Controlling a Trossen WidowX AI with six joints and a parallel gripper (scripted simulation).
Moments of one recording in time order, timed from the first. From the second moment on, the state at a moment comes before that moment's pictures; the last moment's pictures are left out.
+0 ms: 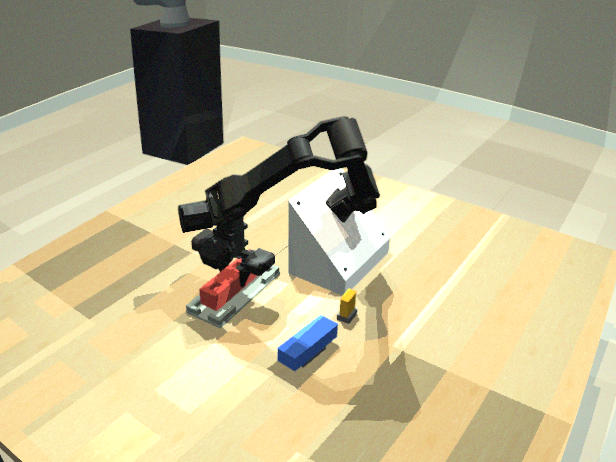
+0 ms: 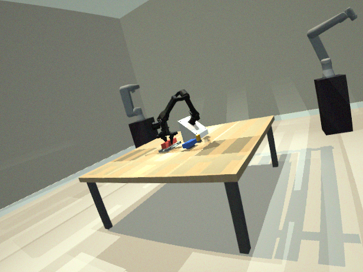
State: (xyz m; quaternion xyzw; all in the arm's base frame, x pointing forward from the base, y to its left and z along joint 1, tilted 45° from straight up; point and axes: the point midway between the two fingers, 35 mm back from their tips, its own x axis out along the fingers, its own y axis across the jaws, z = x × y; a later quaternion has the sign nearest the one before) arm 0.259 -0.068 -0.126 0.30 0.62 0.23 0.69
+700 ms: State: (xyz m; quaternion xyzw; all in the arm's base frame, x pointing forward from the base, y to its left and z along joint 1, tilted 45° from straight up) arm 0.259 -0.068 -0.126 0.30 0.62 0.23 0.69
